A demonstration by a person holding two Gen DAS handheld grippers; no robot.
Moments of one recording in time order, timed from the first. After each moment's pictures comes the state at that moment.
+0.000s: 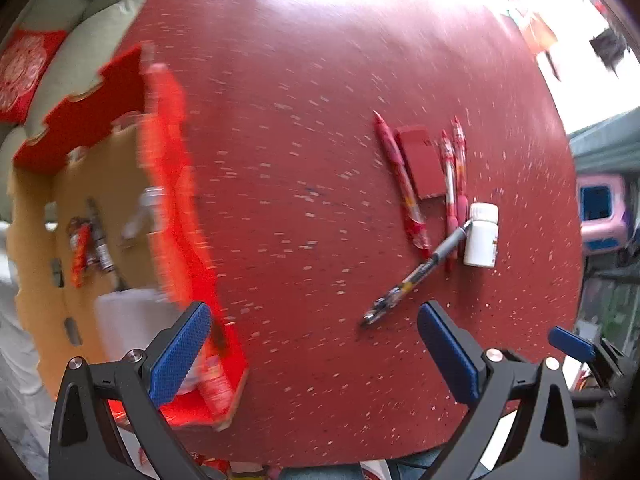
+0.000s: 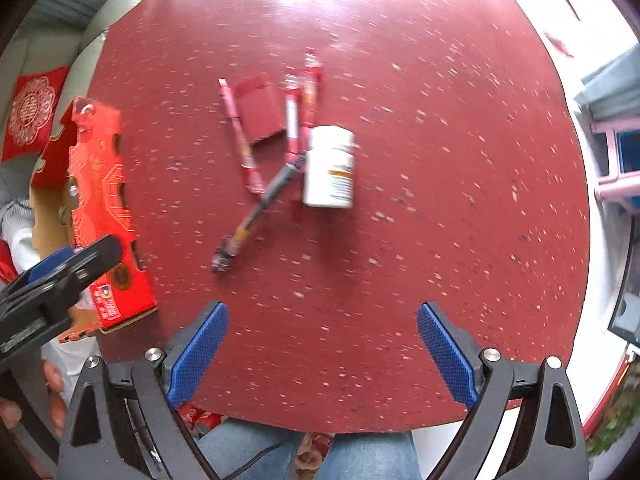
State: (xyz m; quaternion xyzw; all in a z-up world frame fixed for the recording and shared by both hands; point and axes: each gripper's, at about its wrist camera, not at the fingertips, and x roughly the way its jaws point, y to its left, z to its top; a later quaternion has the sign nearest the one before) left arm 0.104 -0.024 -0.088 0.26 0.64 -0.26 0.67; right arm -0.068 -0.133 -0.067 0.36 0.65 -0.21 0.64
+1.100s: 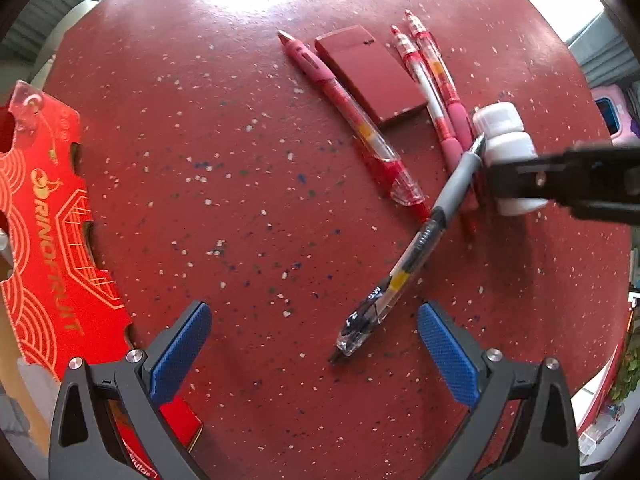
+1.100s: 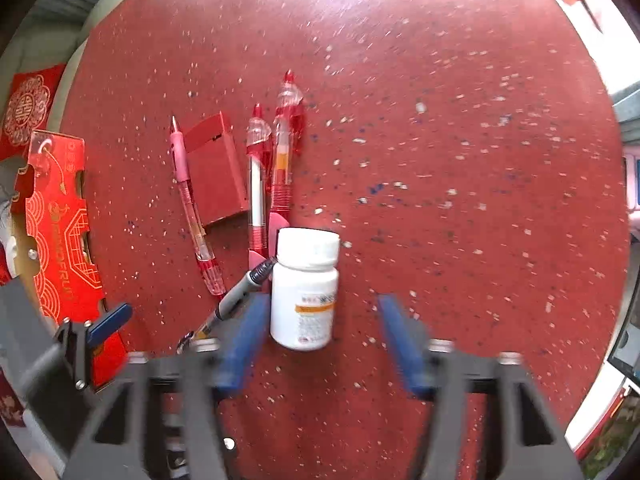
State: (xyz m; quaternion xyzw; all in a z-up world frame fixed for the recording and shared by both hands) left arm 0.054 -0.041 -0.161 0.35 0.60 -0.32 0.64; right arm -0.006 -0.188 -0.138 0.35 0.66 -0.17 0.64
